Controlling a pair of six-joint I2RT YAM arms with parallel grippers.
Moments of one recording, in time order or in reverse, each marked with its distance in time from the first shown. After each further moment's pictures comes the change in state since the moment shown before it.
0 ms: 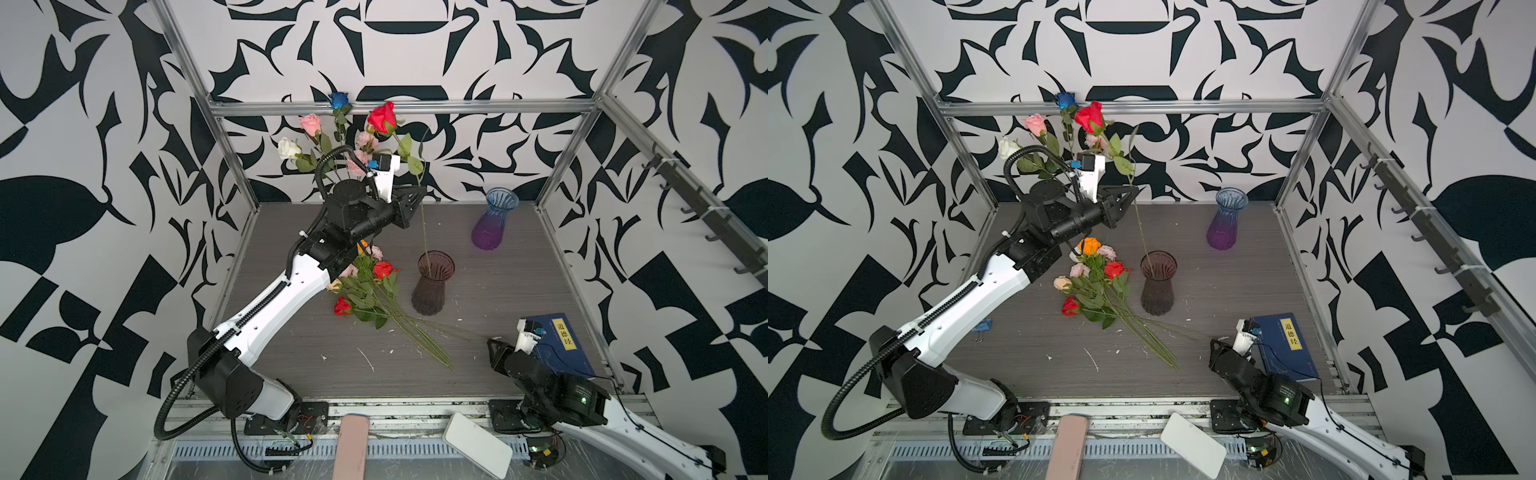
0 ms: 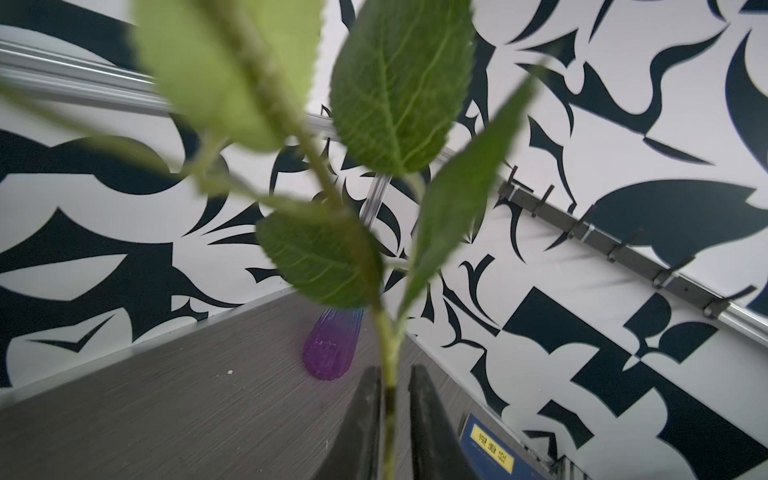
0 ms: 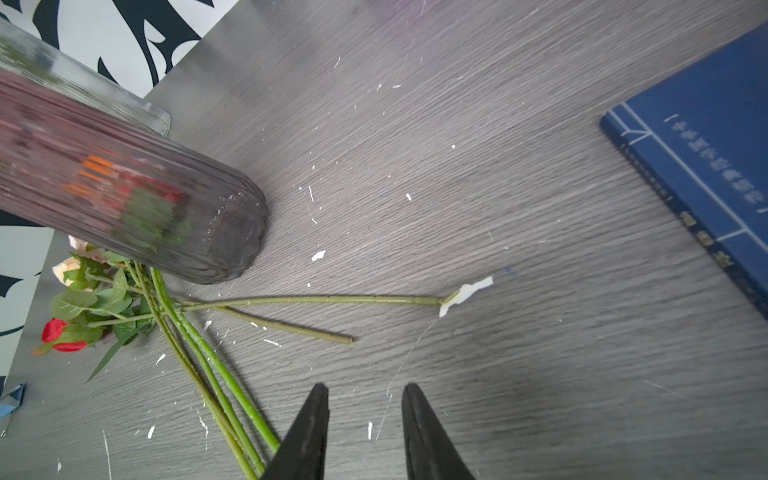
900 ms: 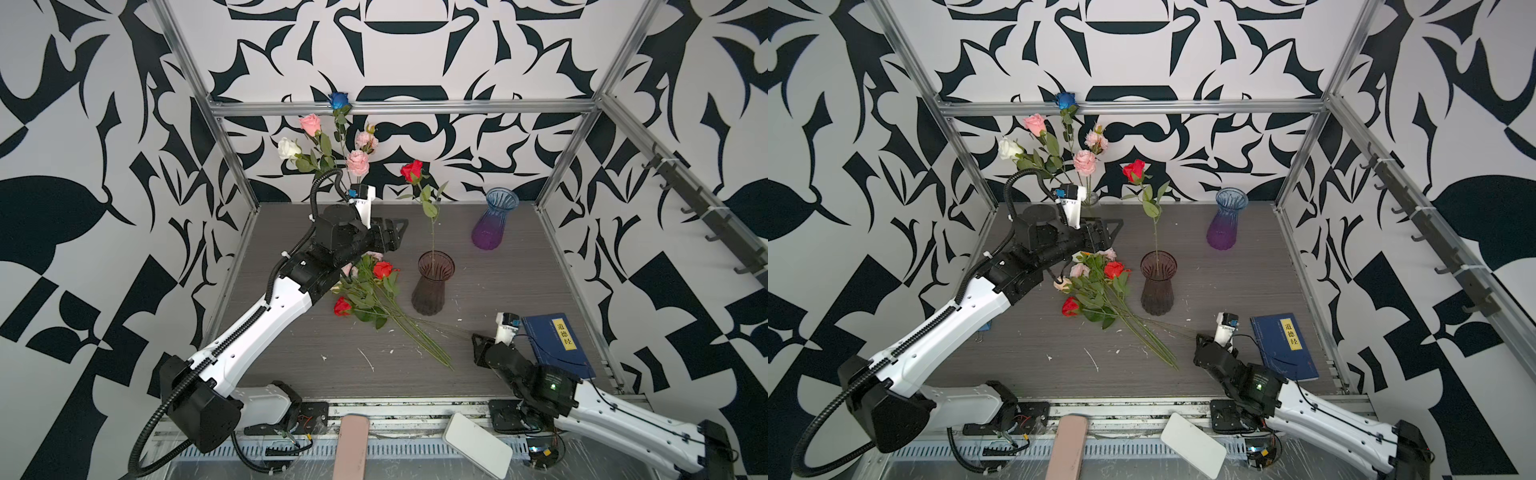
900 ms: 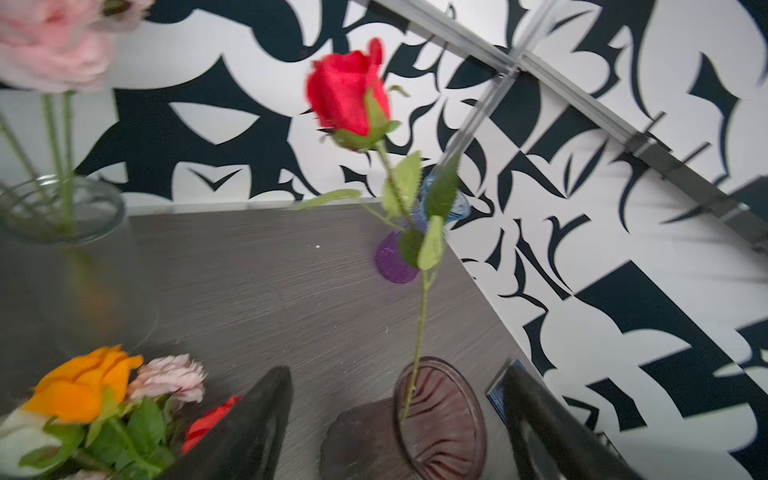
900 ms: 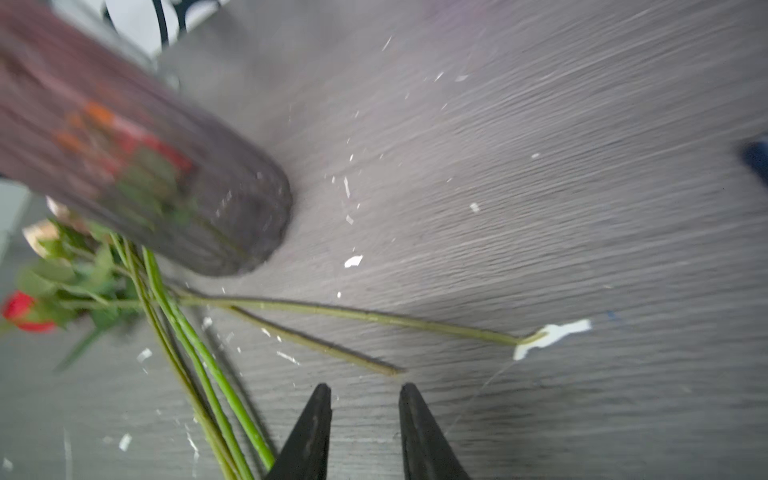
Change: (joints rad) left arm 0.097 -0.196 -0.260 -0.224 -0.179 -0.148; right arm 0.000 0.414 -0.056 0.465 -0.060 -0.199
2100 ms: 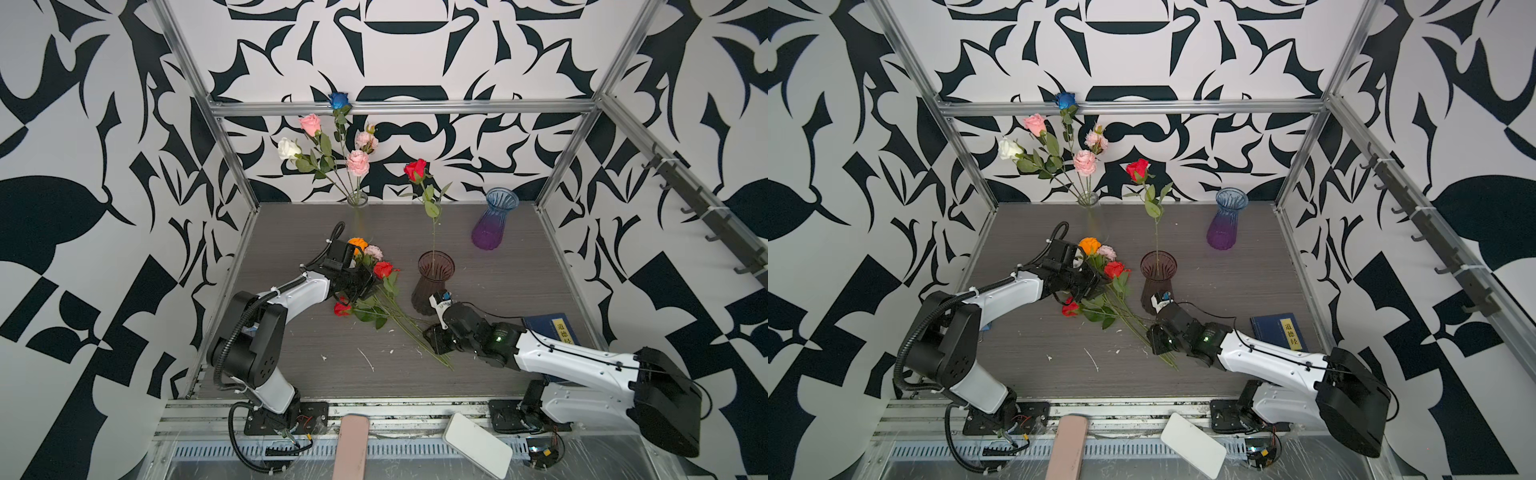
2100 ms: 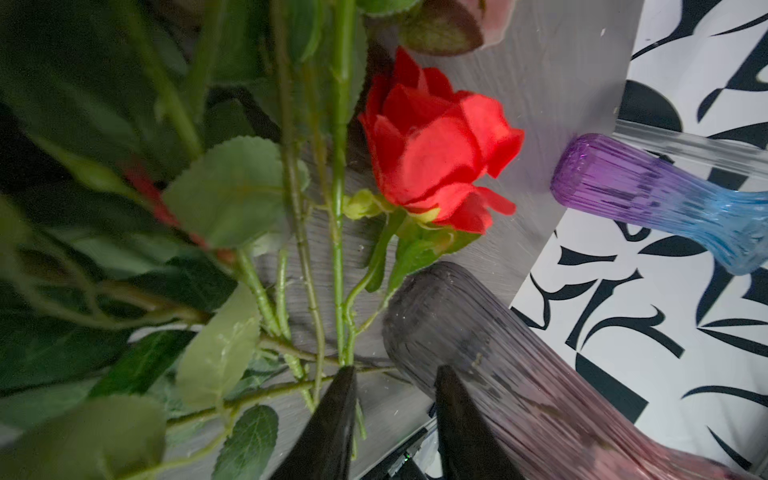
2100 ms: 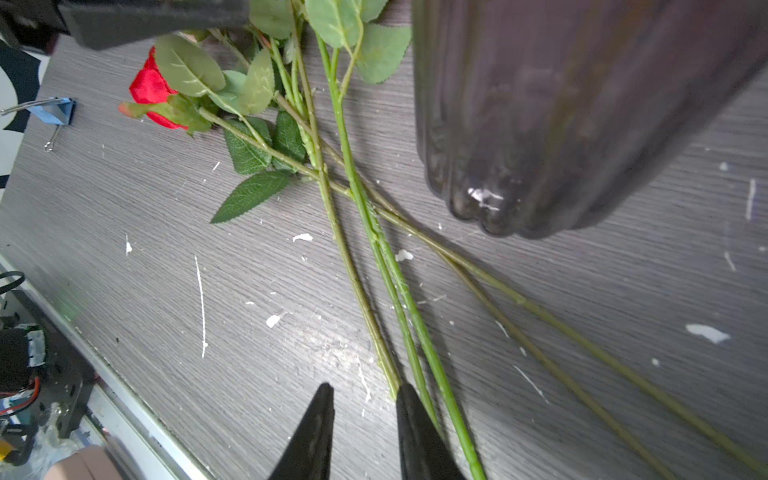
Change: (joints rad) left arm 0.167 0.354 -0.289 -0.034 0.372 -0.683; right arm -0.070 0.598 0.383 0.183 -0.488 -0.357
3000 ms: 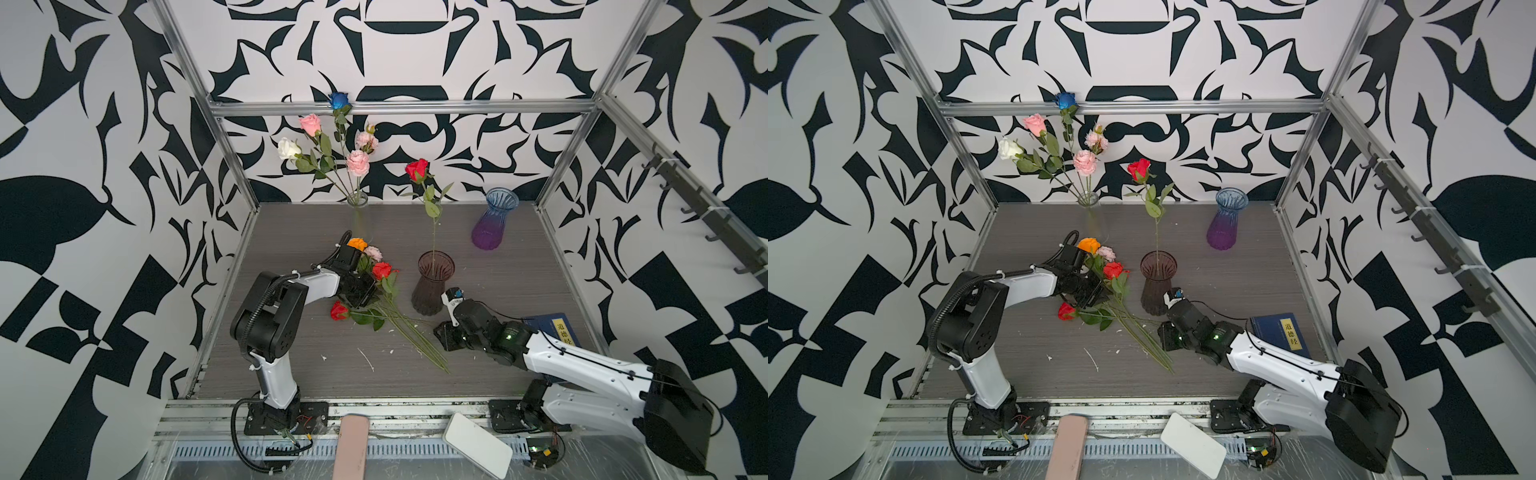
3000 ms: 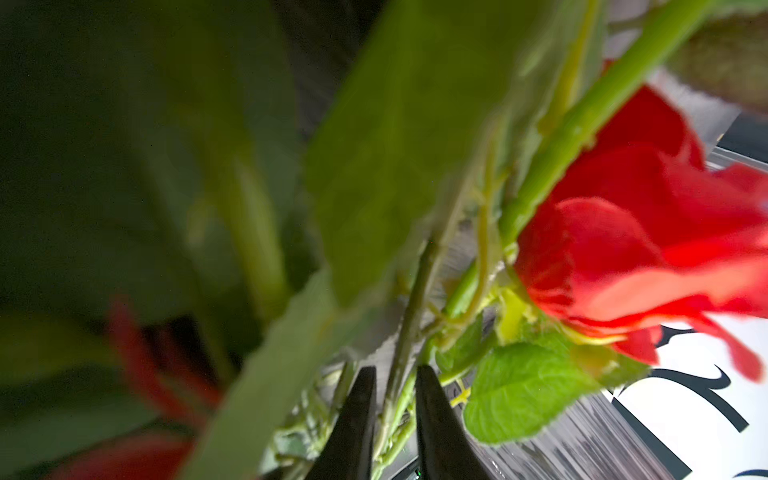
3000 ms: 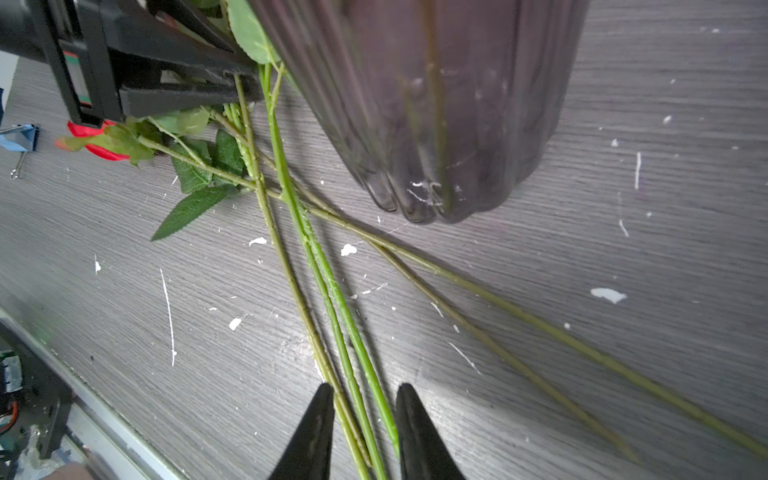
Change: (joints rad) left arm -0.003 0.172 0.037 -0.002 0.006 -0.014; right arm -0.100 -0.066 -0.020 -0.067 -0.021 -0.015
